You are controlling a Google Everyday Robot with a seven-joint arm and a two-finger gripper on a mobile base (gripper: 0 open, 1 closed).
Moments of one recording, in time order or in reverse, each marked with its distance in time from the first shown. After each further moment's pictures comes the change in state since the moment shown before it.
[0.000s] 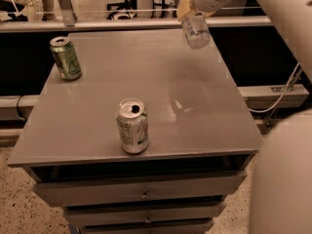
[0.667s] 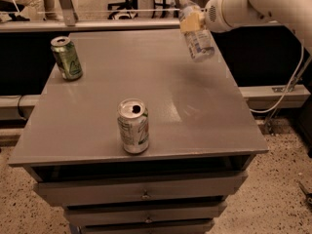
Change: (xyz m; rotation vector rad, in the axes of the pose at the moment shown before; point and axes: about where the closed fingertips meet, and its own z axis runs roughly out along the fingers) arm 0.039 -0.002 -0.022 -0.154 -0.178 -0.092
